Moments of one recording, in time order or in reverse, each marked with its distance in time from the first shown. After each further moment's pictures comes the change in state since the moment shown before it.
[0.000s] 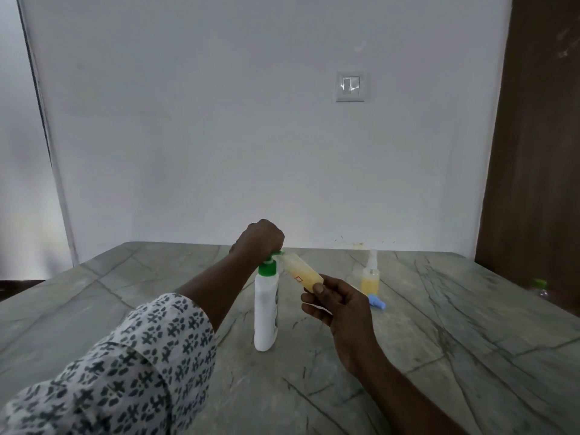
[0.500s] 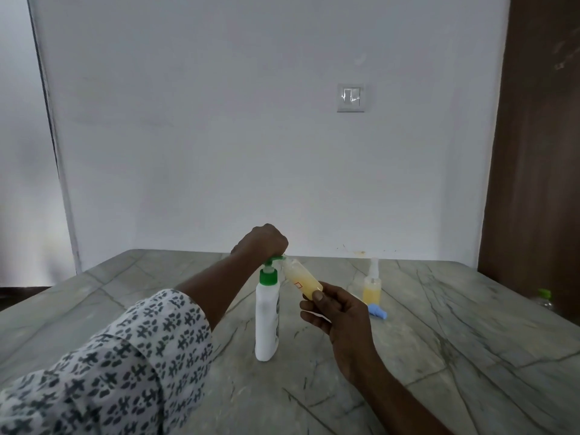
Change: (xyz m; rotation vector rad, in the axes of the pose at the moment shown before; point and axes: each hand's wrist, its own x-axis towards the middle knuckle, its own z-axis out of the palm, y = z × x) left_hand 0.004 0.006 -0.003 0.091 -0.067 -0.006; right_hand 0.001 -0.001 0.002 0.037 -0.015 0.004
